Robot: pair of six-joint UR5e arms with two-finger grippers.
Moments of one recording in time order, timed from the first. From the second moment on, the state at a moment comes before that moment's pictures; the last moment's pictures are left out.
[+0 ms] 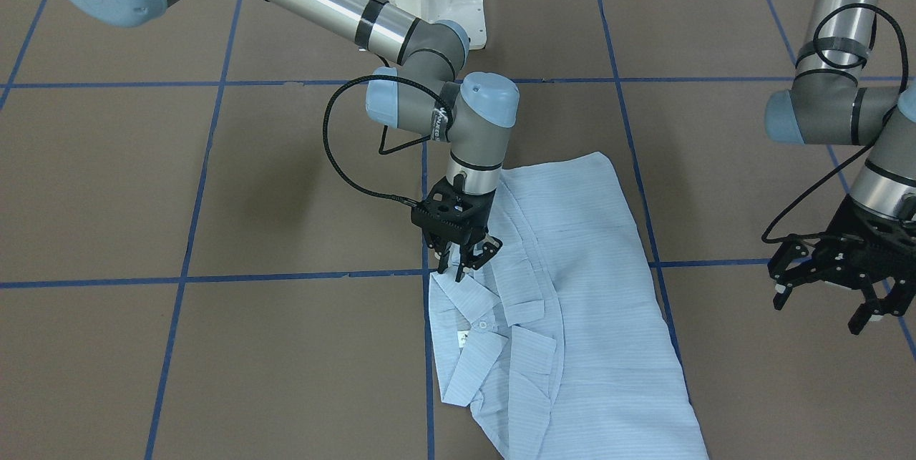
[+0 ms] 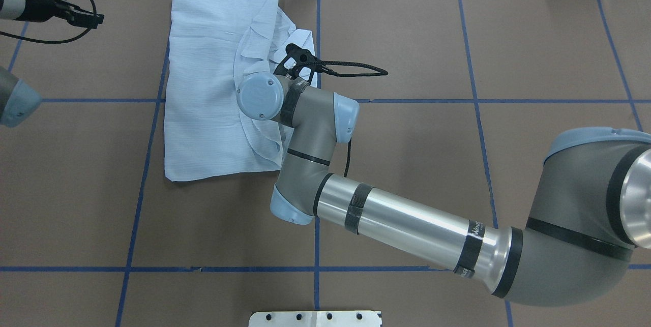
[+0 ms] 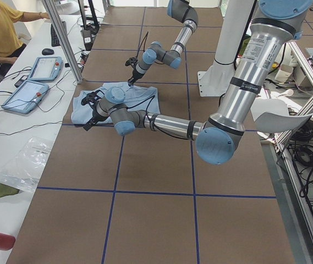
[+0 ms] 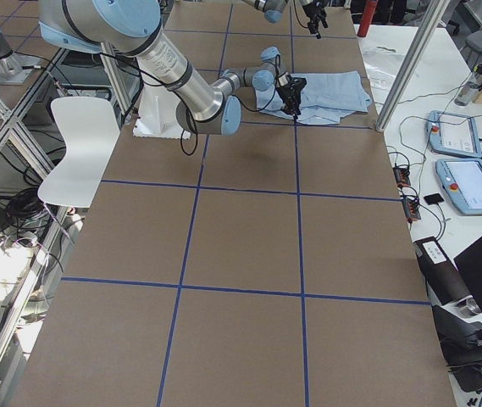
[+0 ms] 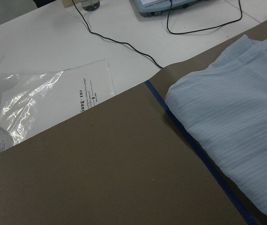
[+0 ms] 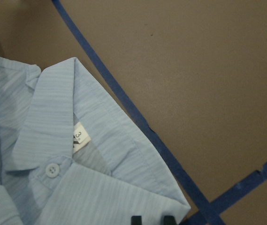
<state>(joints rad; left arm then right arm) -1.13 -1.93 -1.33 -2.48 -1.92 -0.41 0.47 -0.44 0.92 -1.32 1.35 1.81</state>
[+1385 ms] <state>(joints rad) -1.12 -1.94 -1.34 -2.48 -1.92 -0.47 0.46 -1.09 1.74 -1.44 1.35 1.65</state>
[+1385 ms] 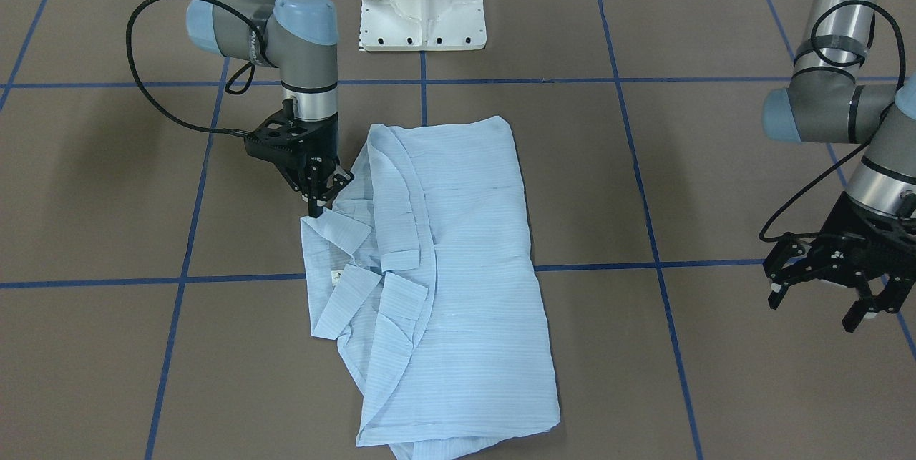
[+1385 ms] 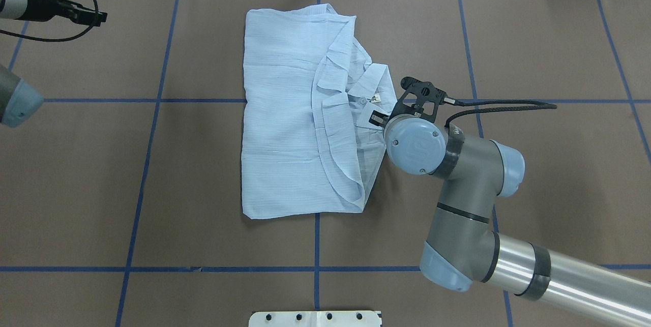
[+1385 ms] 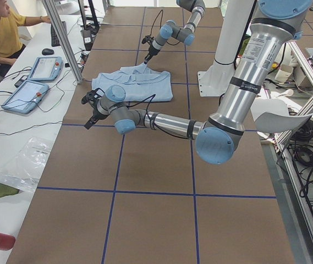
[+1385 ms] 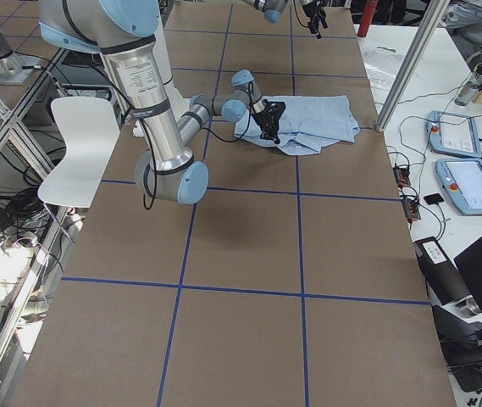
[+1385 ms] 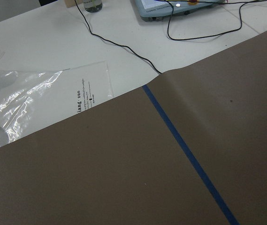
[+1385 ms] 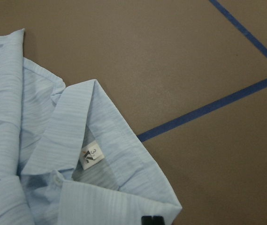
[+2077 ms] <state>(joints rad) -1.12 -1.94 -1.34 -2.48 -1.92 -0.47 0.49 -0.75 1.49 -1.59 1.38 1.45</state>
